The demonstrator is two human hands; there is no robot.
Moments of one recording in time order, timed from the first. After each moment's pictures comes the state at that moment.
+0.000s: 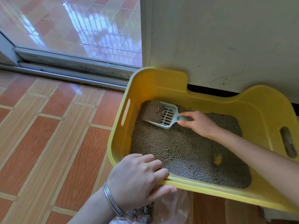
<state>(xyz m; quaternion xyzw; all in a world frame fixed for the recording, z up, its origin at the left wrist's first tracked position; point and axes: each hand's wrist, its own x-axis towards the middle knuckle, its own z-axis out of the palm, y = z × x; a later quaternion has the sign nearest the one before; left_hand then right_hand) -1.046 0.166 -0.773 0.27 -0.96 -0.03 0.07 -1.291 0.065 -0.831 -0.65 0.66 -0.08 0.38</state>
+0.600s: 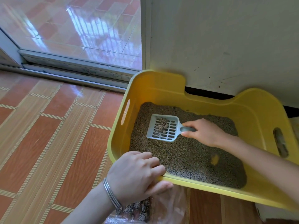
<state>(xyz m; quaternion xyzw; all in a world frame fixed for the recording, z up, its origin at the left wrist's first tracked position) -1.047 0.167 -0.769 0.28 -0.96 -0.01 0.07 -1.302 0.091 -0.809 -0.72 0.62 0.03 0.31</state>
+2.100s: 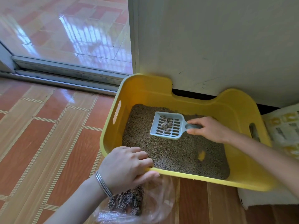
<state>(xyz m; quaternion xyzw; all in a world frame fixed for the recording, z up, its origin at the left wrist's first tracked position) -1.046 0.169 -0.773 0.29 -0.95 -0.05 0.11 -1.340 0.115 -0.771 -0.68 0.64 -0.03 0.35</state>
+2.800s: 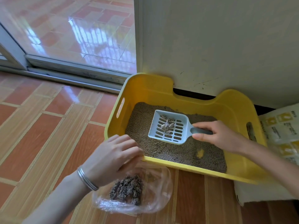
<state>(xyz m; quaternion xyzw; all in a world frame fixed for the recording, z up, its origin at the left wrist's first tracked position) -1.017 0.183 -0.755 0.31 -0.93 -0.10 0.16 -1.337 0.163 -0.732 -0.70 0.60 -0.10 0.38</state>
